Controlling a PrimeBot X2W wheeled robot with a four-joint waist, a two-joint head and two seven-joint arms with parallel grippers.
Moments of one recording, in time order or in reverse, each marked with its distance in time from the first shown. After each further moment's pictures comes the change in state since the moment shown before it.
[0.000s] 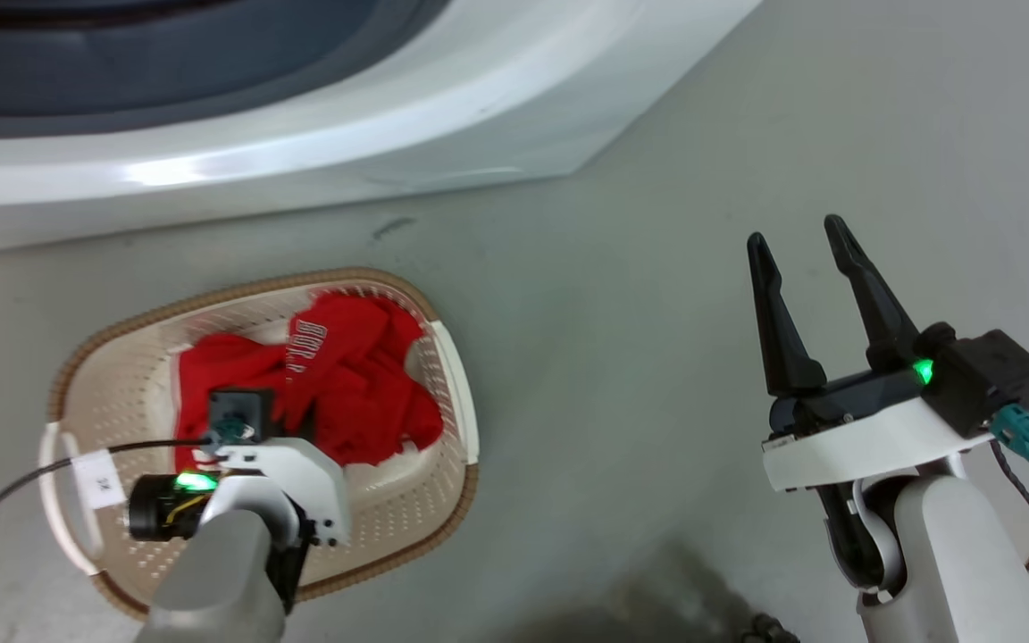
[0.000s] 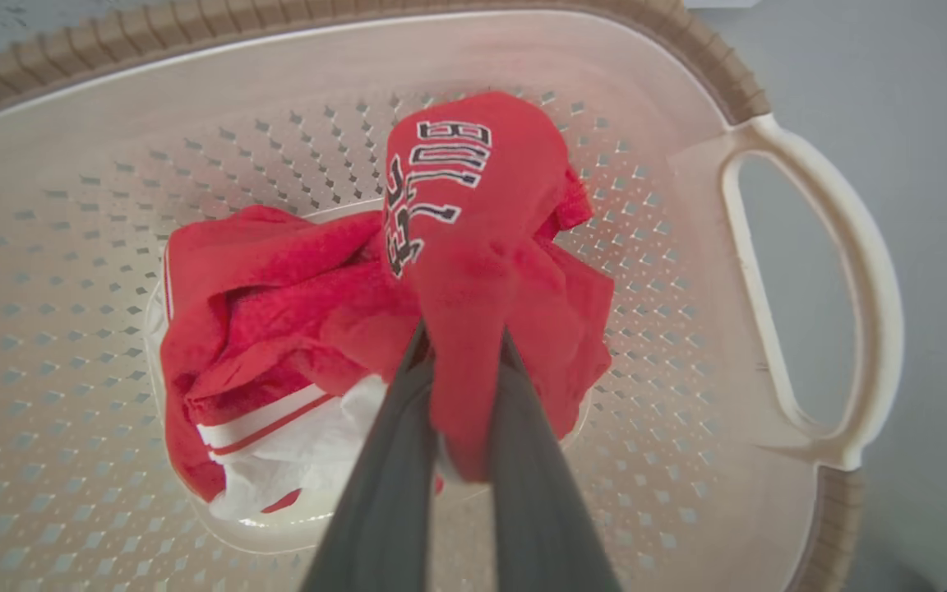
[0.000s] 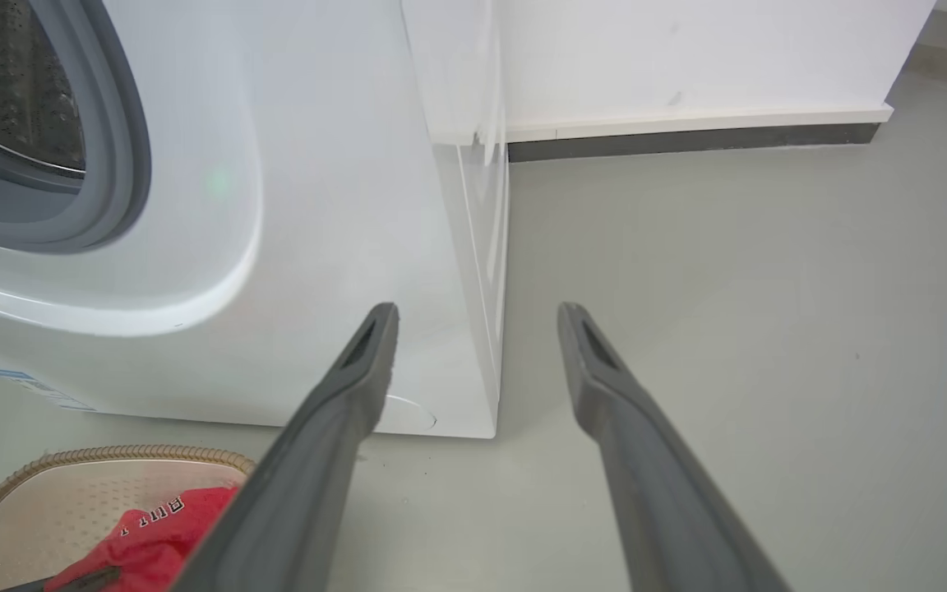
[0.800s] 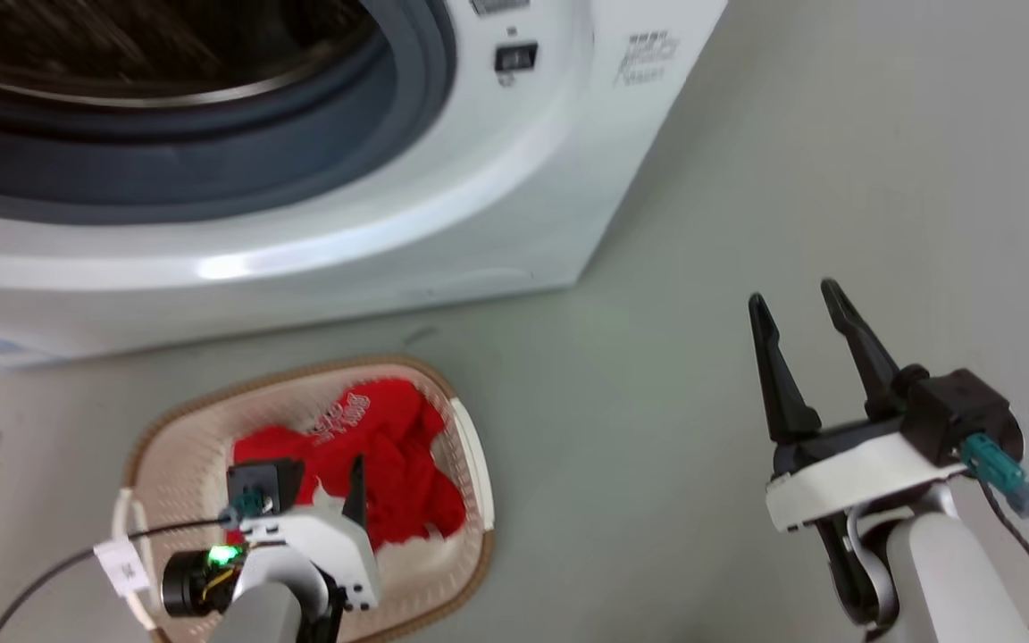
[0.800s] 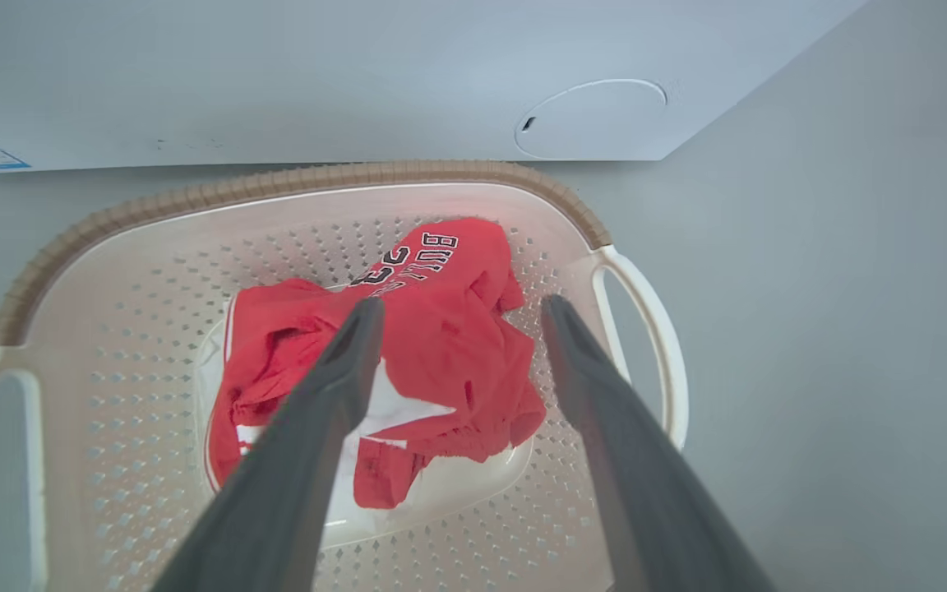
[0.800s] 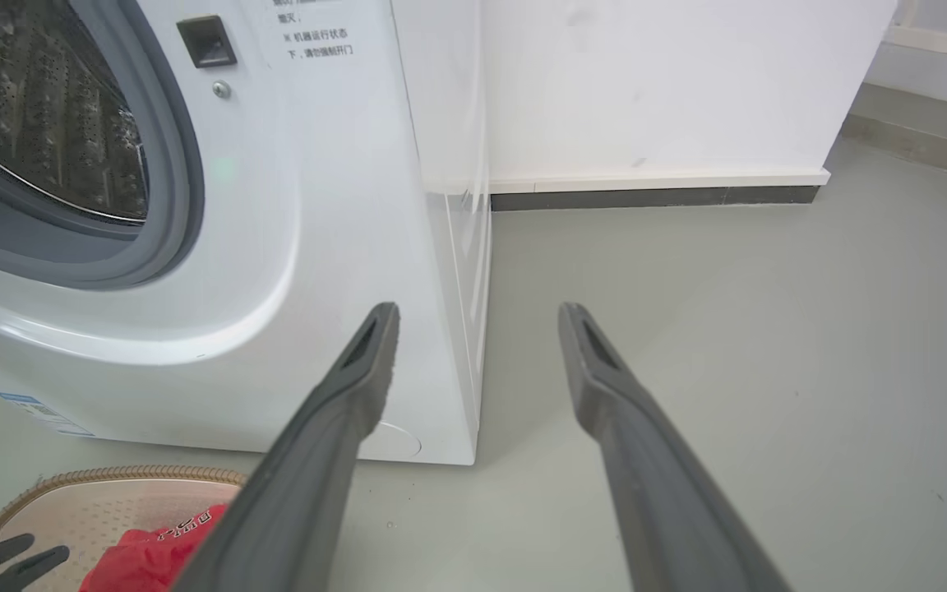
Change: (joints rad) left arm 0.146 -0.059 0.083 -0.102 -0.007 0.022 -0.003; right arm 0.032 0.001 -0.021 0.112 -0.050 0.000 -0.016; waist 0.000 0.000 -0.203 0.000
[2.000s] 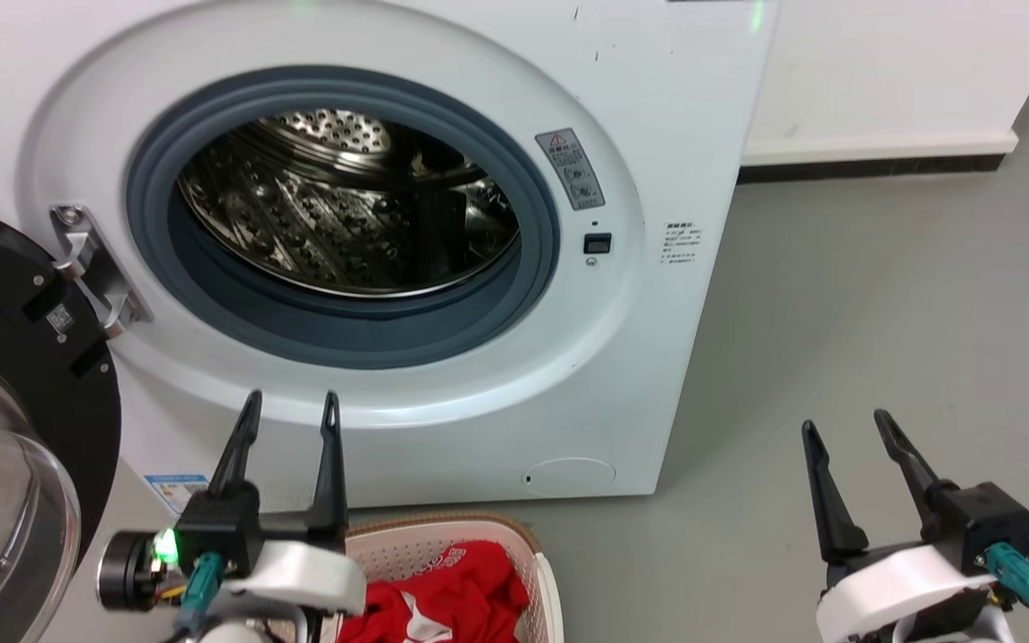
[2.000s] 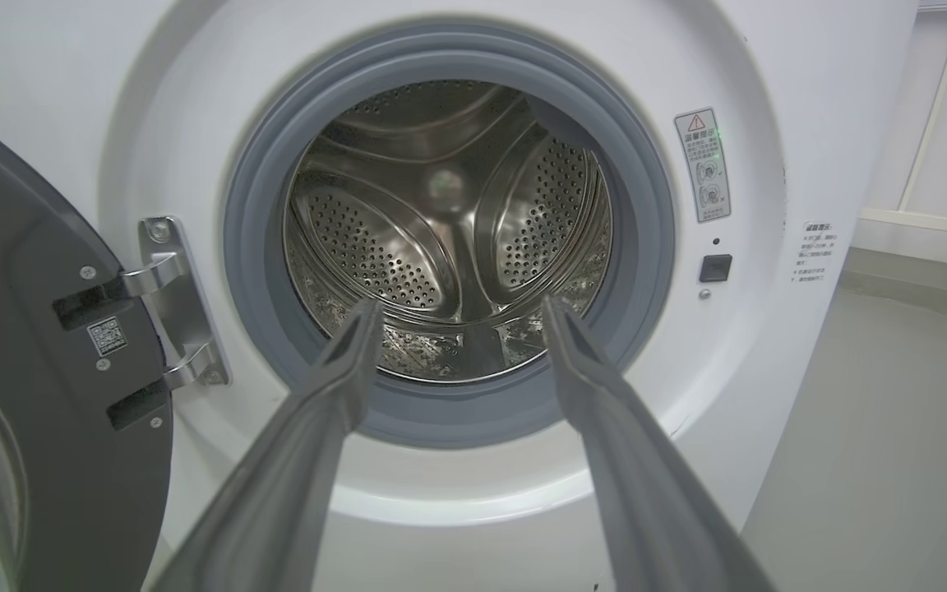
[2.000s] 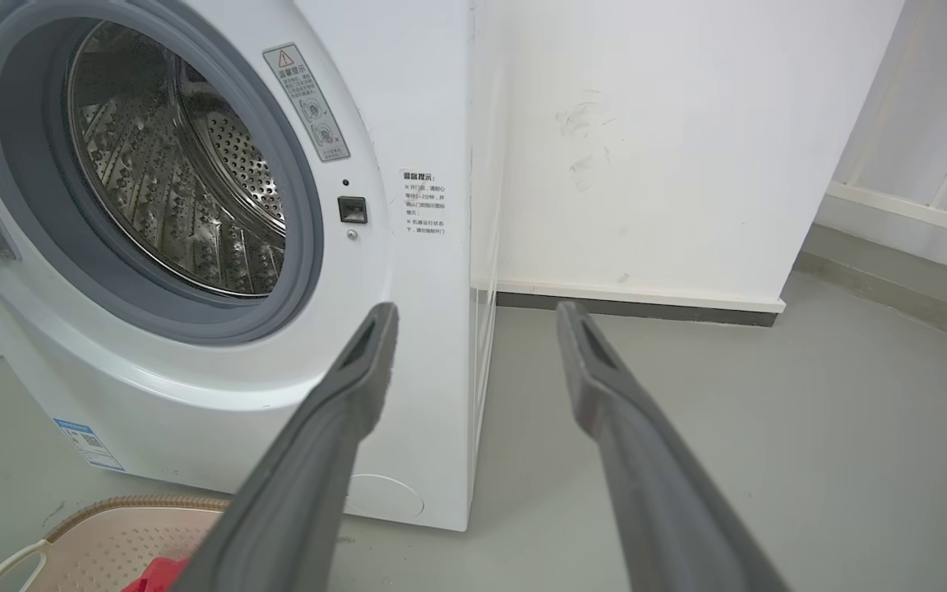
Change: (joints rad) left arm 0.362 -0.013 0.065 -0.853 0.217 0.056 0.000; right arm 0.265 0.000 -0.109 -0.136 -0.122 0.000 0.113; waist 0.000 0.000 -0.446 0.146
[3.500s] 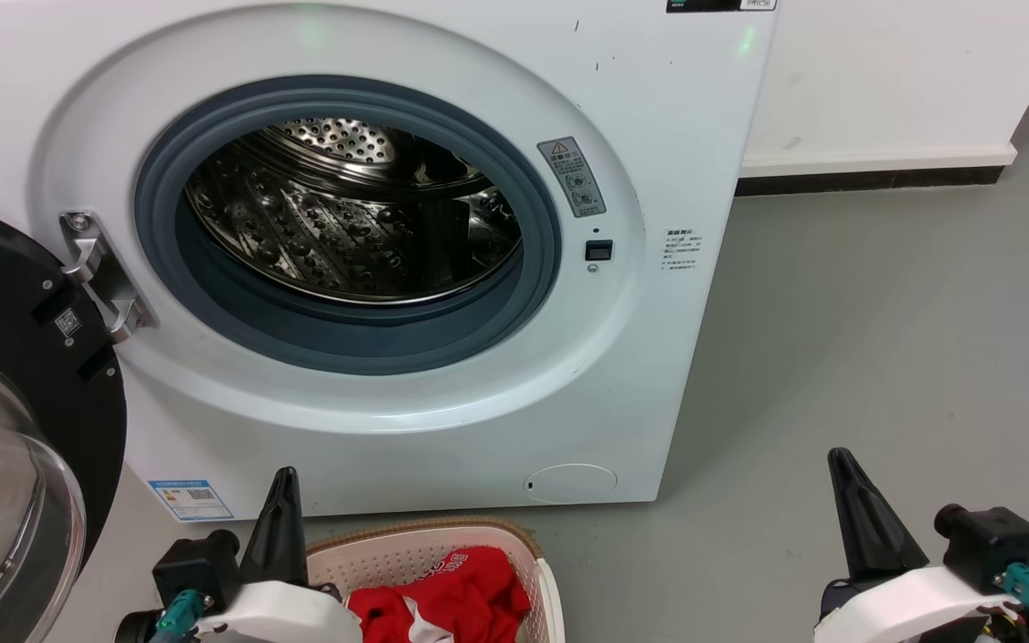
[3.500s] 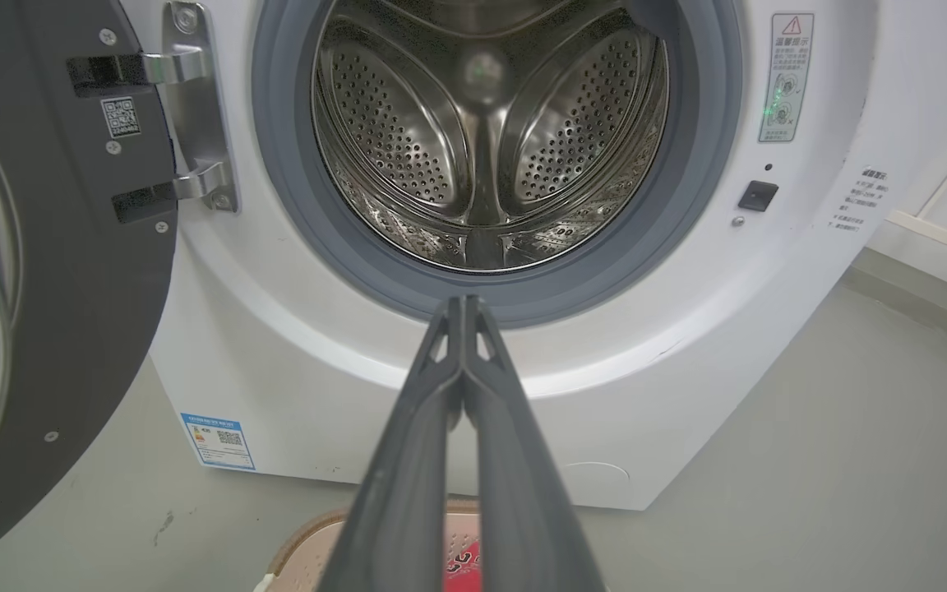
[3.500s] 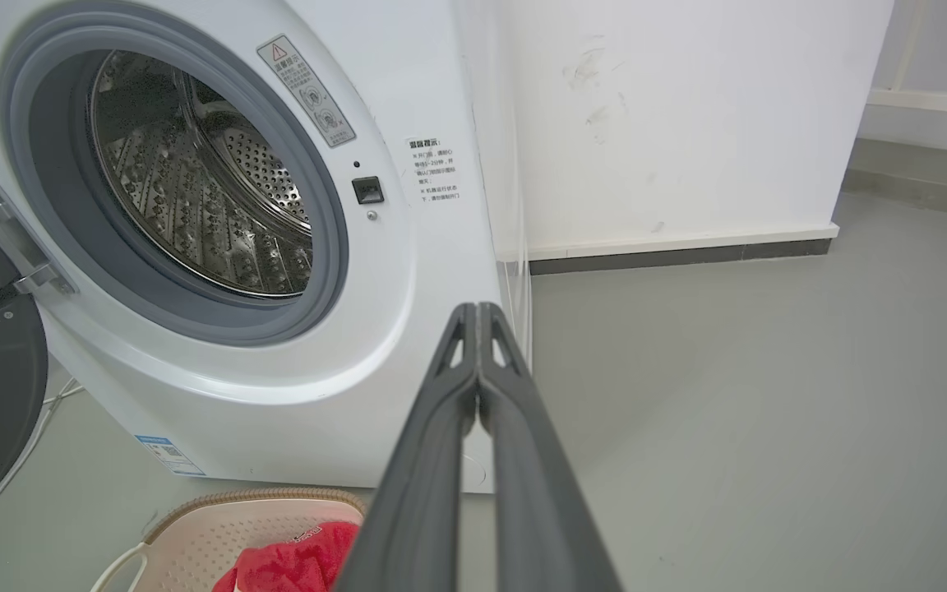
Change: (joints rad) left arm 0.083 -0.004 0.002 0.077 -0.177 0.015 0.043; right arm 0.053 -0.002 0.018 0.009 0.153 0.000 0.022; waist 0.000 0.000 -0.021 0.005
